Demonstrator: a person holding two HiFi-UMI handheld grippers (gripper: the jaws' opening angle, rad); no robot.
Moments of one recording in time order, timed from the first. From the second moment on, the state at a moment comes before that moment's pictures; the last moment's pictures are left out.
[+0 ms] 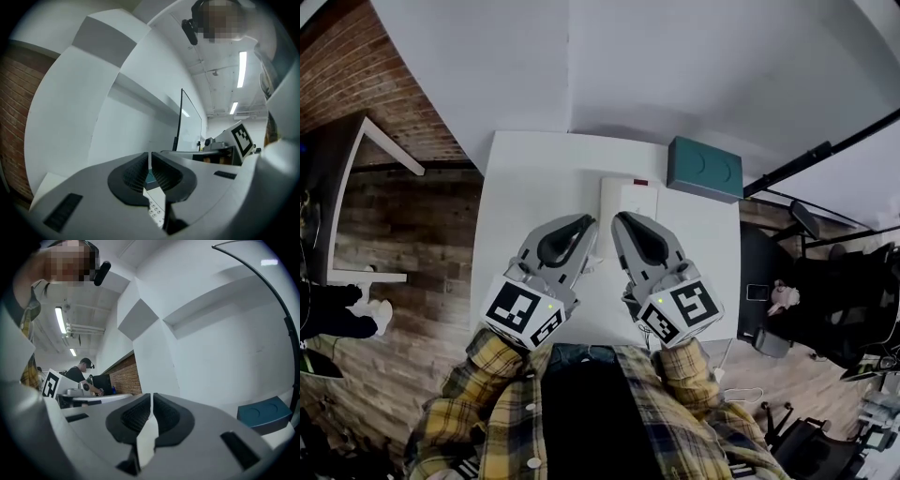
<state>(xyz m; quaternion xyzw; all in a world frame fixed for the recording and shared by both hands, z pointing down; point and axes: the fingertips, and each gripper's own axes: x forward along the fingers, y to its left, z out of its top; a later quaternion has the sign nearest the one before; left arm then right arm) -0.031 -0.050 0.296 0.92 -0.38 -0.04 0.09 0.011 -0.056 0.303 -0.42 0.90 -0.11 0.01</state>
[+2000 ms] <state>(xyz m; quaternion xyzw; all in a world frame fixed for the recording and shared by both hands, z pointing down) -0.019 -0.029 0.293 0.93 -0.34 -0.05 0.09 0.017 -0.037 0.307 -0.42 0.90 -0.11 0.00</state>
